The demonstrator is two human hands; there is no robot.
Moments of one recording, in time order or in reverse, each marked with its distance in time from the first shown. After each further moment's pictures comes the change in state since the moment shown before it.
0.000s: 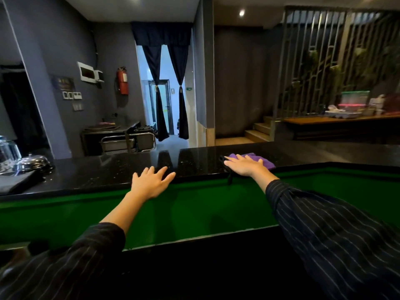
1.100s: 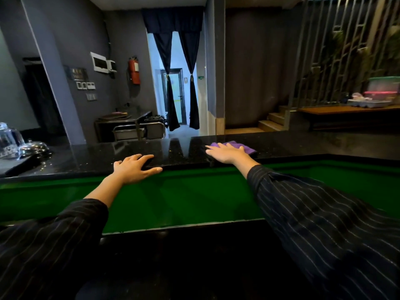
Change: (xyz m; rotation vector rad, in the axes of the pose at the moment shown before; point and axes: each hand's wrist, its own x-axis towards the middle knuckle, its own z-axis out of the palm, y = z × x) left_hand -0.008 0.008 -0.005 0.022 0.039 -0.065; right_hand 0.021 0.007 0.000 0.034 -0.011 -0.207
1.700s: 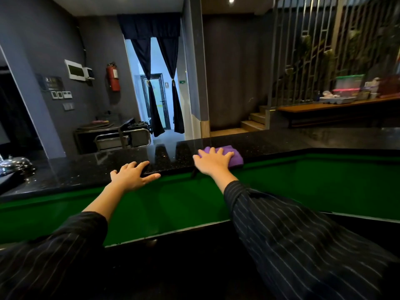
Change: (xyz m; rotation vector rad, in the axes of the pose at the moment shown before) left_hand -0.001 0.004 -0.004 0.023 -0.064 0.021; right_hand -0.020 -0.052 0.029 -0.095 0.215 0.208
